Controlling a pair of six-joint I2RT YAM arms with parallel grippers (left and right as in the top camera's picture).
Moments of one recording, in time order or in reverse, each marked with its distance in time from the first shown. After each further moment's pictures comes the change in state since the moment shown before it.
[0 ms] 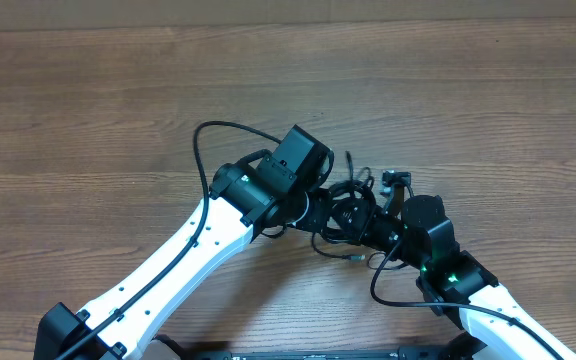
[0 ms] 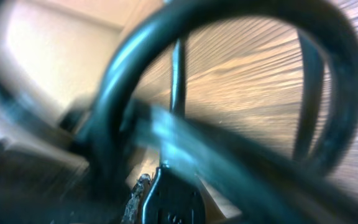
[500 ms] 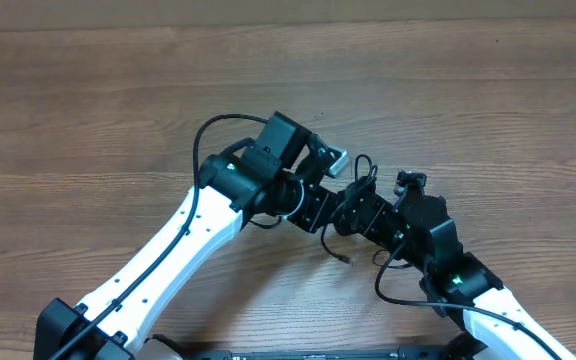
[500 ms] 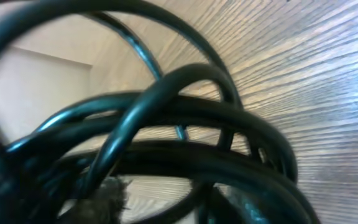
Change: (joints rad) left arm 0.107 0.013 -0.006 0.047 0.323 0.272; right arm -0.013 -0.039 0.002 -0.077 0.111 0.013
